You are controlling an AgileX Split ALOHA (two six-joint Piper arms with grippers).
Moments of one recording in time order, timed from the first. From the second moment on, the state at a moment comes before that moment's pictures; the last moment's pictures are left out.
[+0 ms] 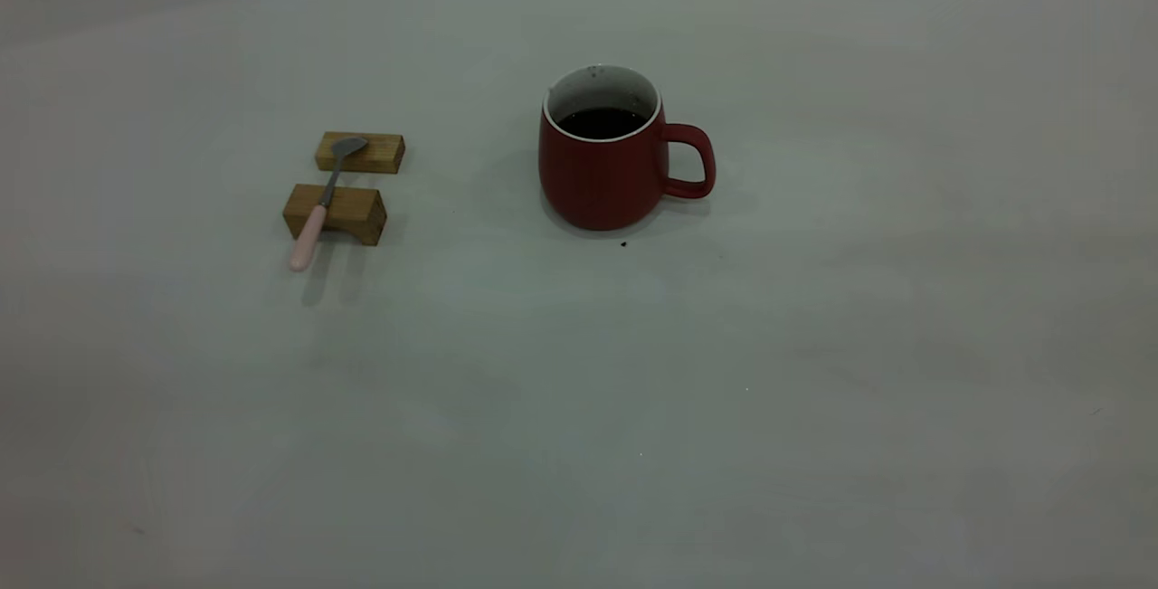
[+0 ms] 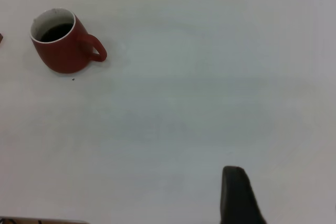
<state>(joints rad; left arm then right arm) -0.13 -0.02 -0.49 0.16 1.14 -0.19 0.01 0.02 -0.47 0.11 1.12 -0.04</state>
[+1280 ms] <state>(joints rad) -0.13 1.29 -0.81 -0.08 0.72 -0.07 0.01 0.02 -0.47 0.11 1.12 -0.04</state>
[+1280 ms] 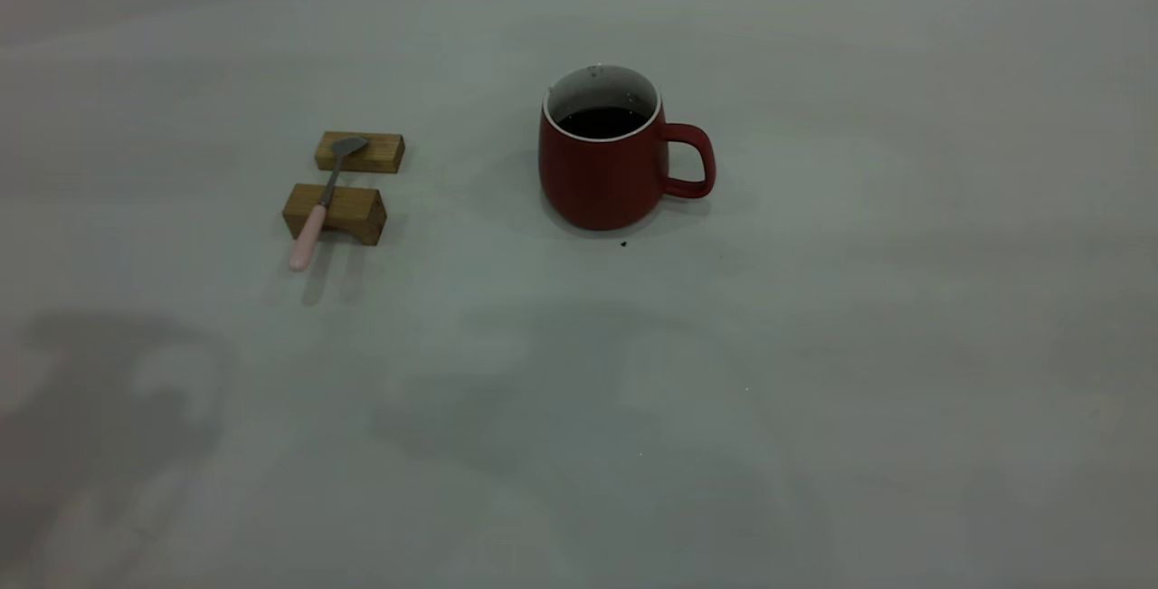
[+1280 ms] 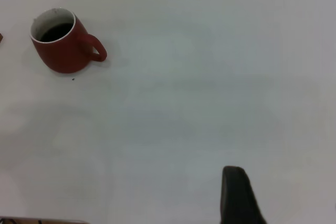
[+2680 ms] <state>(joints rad) -0.20 2.19 -1.19 -0.11 0.45 -0.14 0.01 0.02 -0.47 0.11 1.12 -0.04</state>
